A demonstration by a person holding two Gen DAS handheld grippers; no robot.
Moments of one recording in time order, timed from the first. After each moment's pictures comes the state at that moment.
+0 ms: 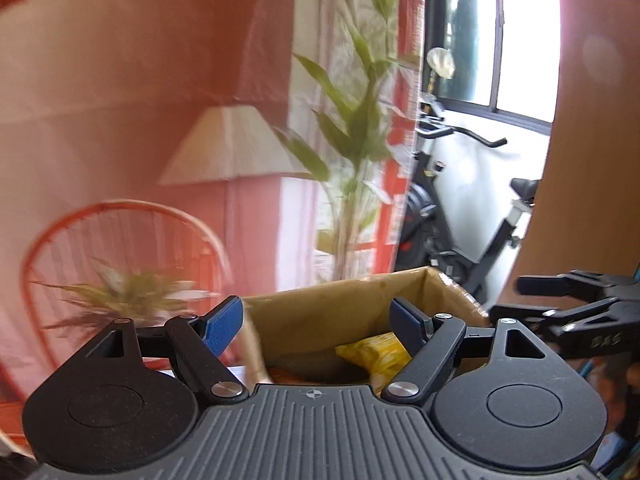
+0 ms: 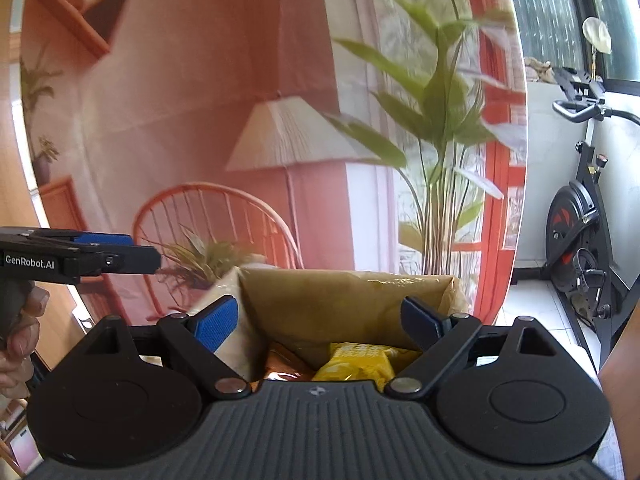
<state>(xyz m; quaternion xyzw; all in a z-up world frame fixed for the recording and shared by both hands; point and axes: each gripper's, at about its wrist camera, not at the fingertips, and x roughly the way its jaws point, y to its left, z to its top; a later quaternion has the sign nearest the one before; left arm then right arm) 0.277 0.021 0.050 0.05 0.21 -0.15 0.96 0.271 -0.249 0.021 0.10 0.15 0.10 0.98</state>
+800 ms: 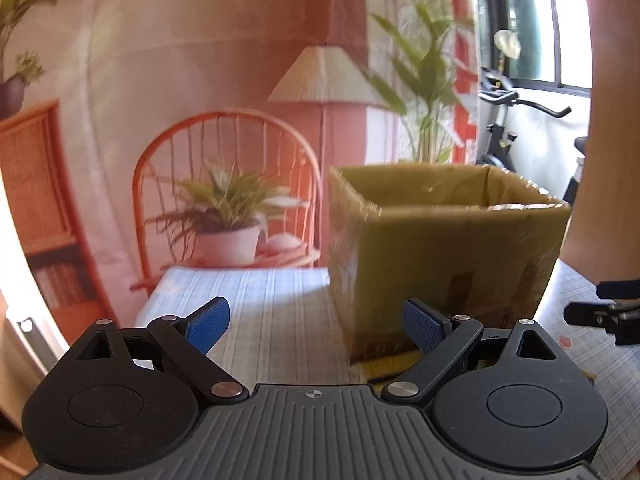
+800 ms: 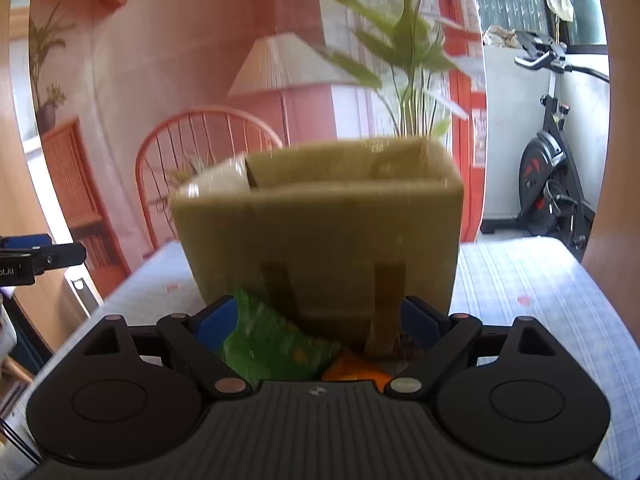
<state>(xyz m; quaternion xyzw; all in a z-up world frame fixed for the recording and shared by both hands) 0.149 0.062 -0.069 0.05 0.22 -0.02 0.97 0.160 -0.201 -0.110 0.09 0.20 0.06 0.97</state>
